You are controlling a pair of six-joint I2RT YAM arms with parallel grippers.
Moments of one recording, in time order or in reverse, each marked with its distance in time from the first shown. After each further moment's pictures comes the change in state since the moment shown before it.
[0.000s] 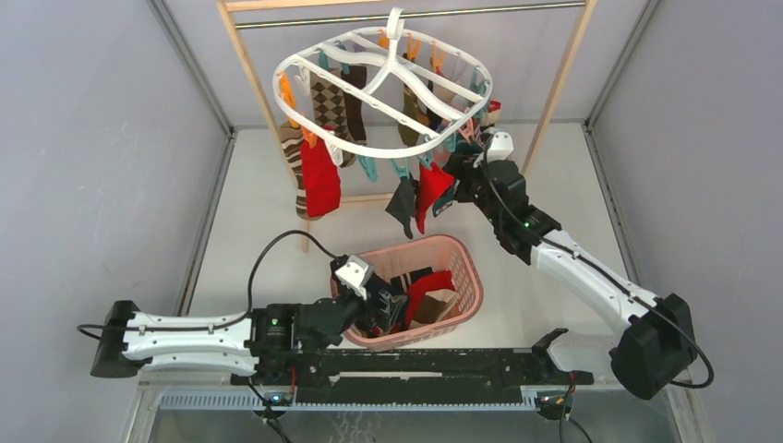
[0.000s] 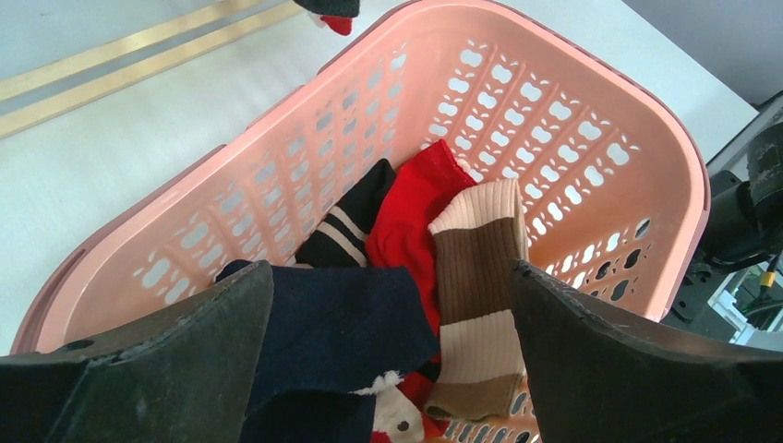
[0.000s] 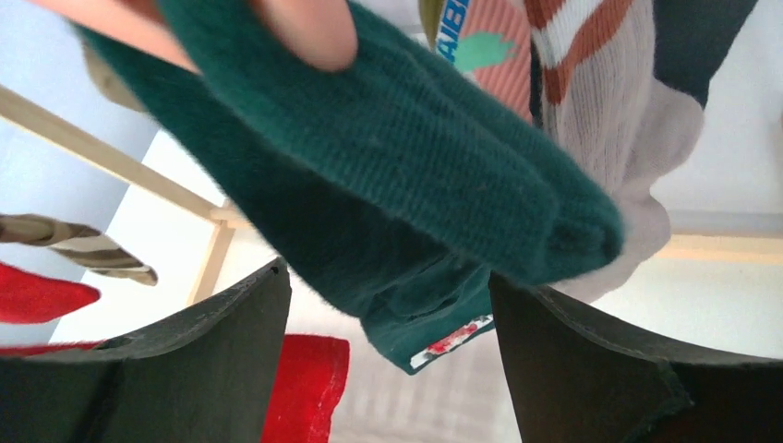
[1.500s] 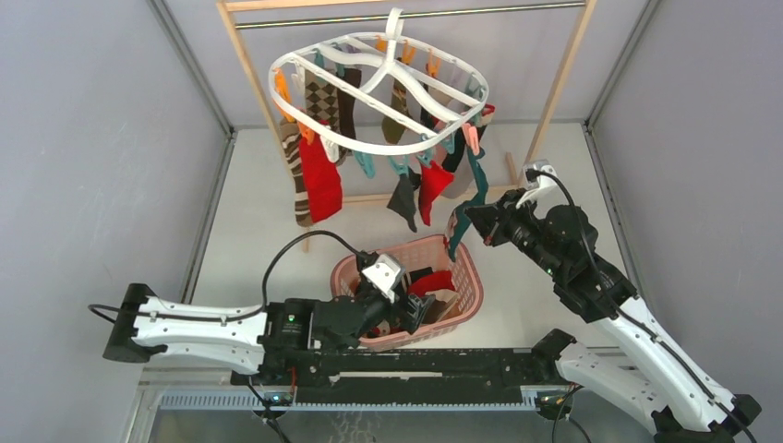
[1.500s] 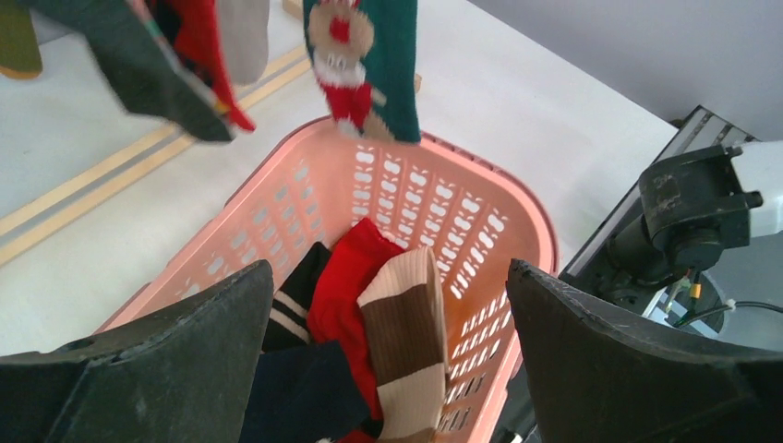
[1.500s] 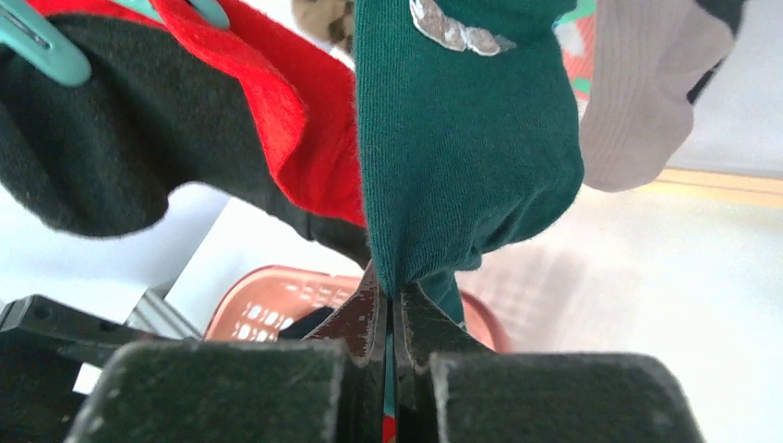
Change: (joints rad) left arm -0.100 0.182 0.249 0.030 -0.027 0.152; right arm 0.083 -0.490 -0.061 -0.324 -0.130 0.051
